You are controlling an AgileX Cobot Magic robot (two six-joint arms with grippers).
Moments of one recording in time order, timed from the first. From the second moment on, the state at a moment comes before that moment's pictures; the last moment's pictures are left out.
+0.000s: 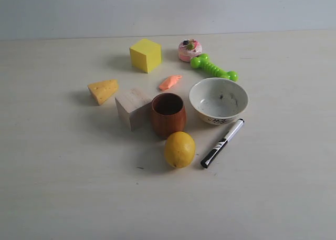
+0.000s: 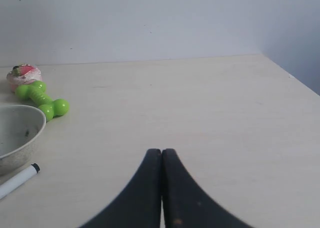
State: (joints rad) left arm 0.01 0.01 0.00 -0.05 0.37 0.01; right arm -0.08 0.03 0.00 -0.10 0.31 0.08
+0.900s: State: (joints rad) left arm 0.01 0.01 0.00 -0.06 0.21 0.07; right arm -0.08 0.03 0.00 -0.10 0.31 0.08
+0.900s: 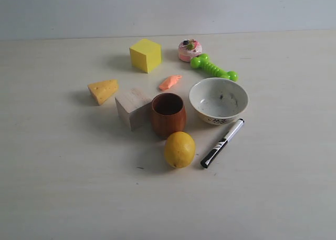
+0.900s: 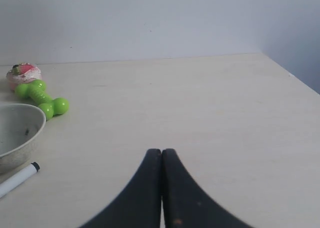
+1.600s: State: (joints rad) left arm 0.01 0.55 -0.71 -0.26 0.44 0.08; right arm -0.08 0.03 0.00 -0.10 0.31 0.08
